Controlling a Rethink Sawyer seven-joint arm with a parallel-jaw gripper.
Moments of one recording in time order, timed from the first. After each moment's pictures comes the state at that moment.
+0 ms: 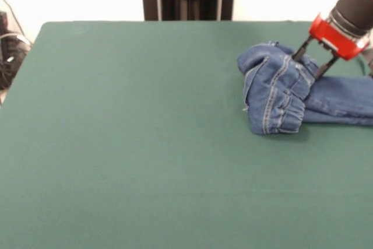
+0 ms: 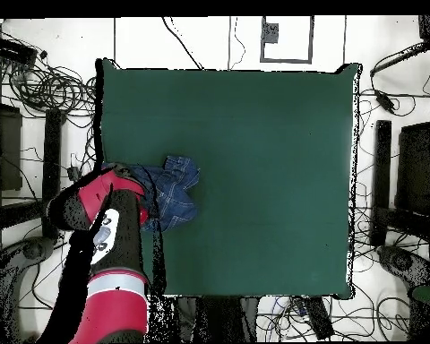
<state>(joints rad) 0.36 -0.37 -0.06 1.34 -0.36 0.87 2.94</state>
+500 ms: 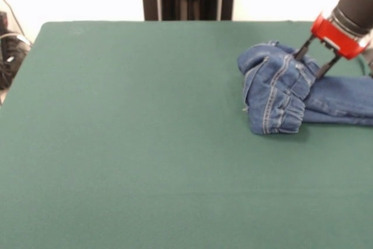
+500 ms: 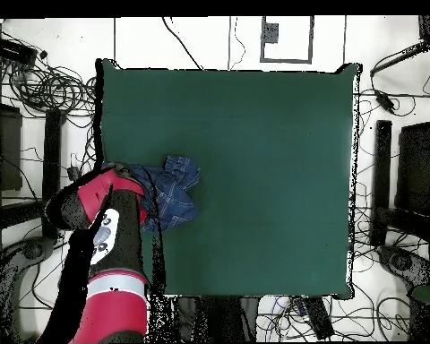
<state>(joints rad) 0.36 -0.37 -0.06 1.34 -0.34 0.88 2.94</state>
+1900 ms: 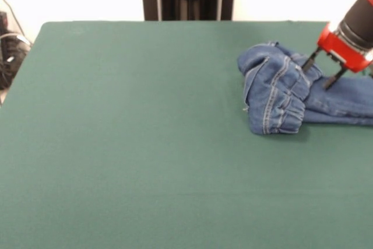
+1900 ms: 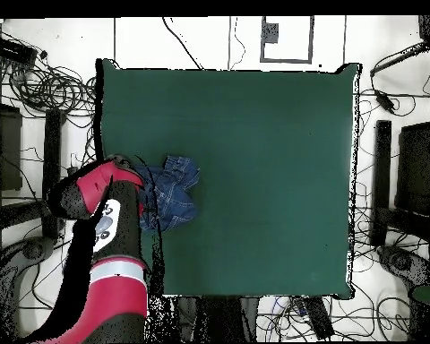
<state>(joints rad) 0.36 -0.30 -0.06 1.25 -0.31 0.91 2.94</state>
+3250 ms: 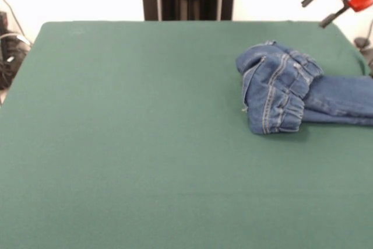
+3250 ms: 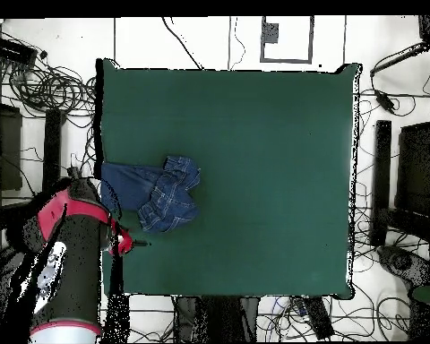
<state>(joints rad) 0.50 -0.47 -0.14 1.38 -0.33 1.14 2.94</state>
